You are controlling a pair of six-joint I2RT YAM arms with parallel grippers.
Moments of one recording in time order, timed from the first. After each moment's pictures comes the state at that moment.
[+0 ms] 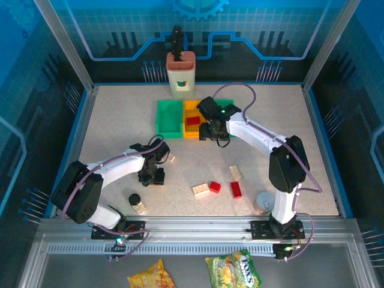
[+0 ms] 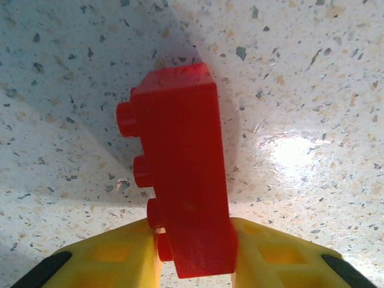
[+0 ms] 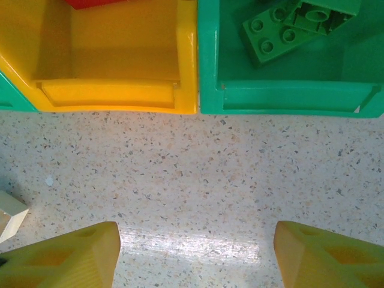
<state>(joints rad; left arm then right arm) -0.51 1.48 0.80 -0.86 0.04 -0.59 0.63 1.86 1.59 -0.95 0.15 0.61</state>
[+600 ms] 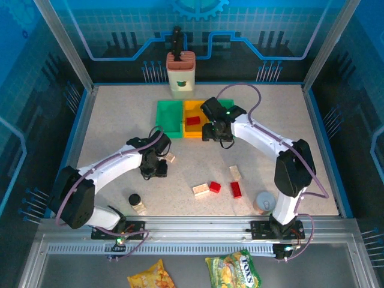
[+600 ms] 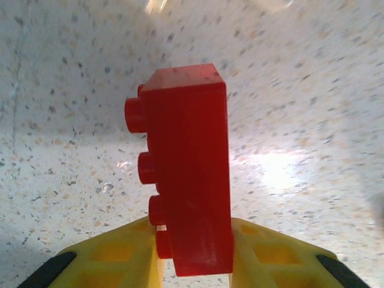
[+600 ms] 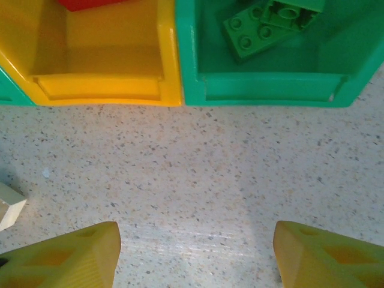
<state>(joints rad) -0.53 1.43 0.94 -0.92 0.03 -0.59 0.62 1.79 1.53 -0.95 0.16 0.61</state>
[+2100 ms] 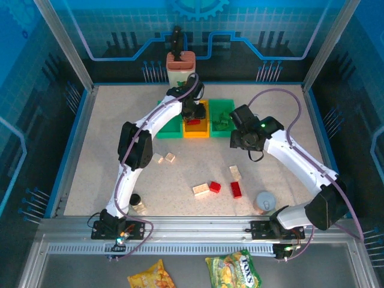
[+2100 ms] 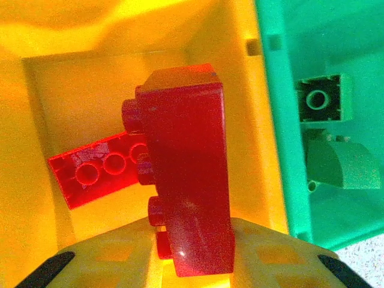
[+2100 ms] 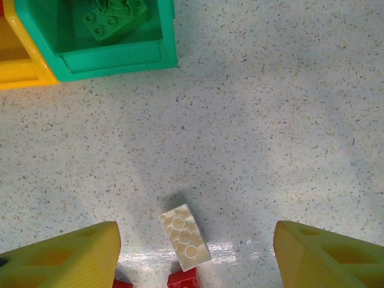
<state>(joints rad) -0.46 2.36 2.19 -0.90 0.11 -0.47 0.54 1.39 1.29 -1.10 0.30 0.64</state>
